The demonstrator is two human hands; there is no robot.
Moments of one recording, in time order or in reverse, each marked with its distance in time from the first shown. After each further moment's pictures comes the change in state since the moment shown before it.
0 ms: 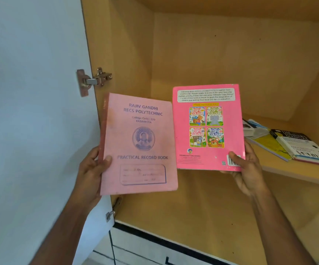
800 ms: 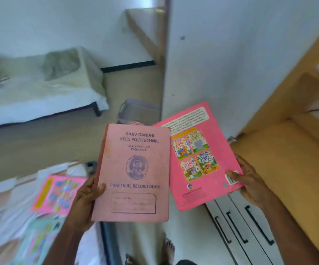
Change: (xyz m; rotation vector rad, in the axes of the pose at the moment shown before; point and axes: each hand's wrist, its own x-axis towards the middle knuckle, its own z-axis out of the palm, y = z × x) left_hand -0.511 -0.071 -0.205 -0.196 1.013 -0.120; right_hand -0.245 0.197 0.158 -0.349 -1.020 0.680
